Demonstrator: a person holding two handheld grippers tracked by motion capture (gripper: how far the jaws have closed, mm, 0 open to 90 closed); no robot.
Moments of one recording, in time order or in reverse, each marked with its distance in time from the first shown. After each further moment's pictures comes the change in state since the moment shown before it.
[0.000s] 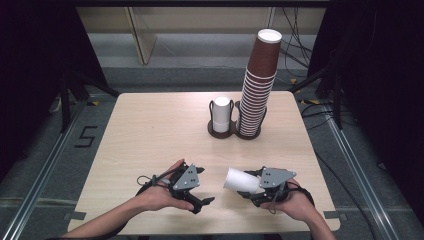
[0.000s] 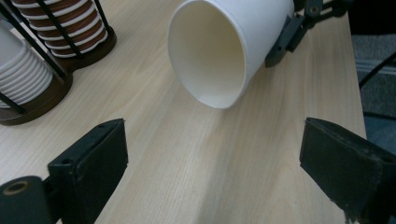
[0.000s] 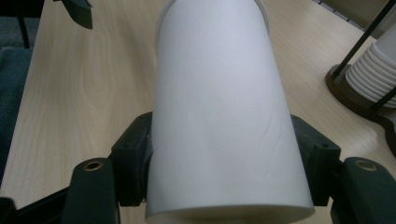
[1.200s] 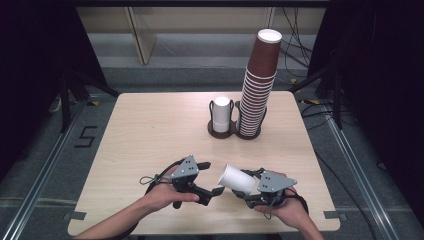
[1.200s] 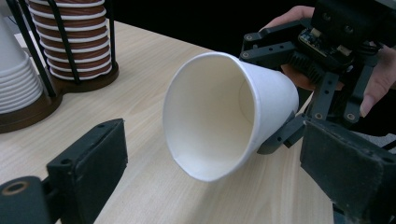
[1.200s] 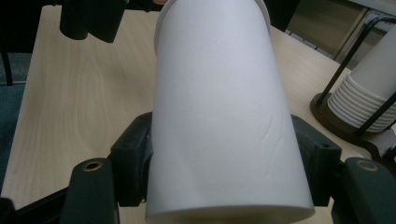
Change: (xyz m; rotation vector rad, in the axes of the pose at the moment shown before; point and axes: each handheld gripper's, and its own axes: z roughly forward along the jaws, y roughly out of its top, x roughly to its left) left arm 0.004 0.011 0.010 -0.214 -0.031 -0.266; right arm 0.016 0.006 0.005 -0.127 -0.096 0.008
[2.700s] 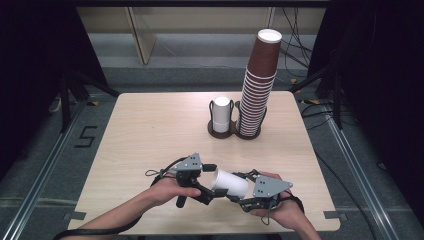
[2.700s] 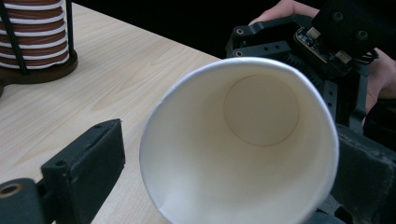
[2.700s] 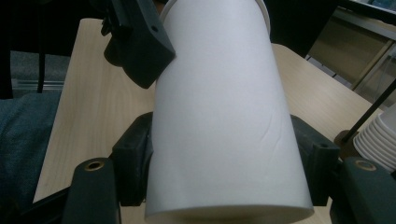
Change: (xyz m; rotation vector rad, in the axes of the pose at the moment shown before) left arm 0.008 0.002 0.012 0.029 -0.158 -0.071; right arm 0.012 0.014 0.007 -0.064 0.083 -0.078
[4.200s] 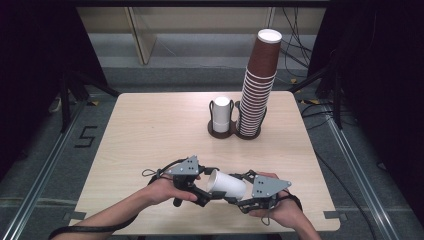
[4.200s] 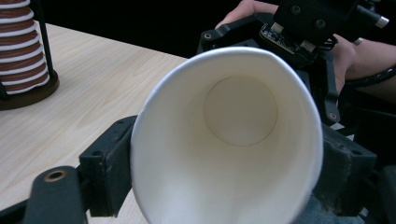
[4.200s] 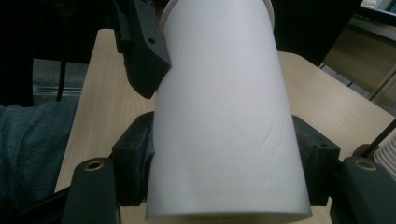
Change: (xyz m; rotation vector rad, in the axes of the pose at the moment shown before) left arm -0.003 -0.002 -0.010 -0.019 -0.066 0.112; right arm 0.001 0.004 0.004 -0.031 0.061 0.007
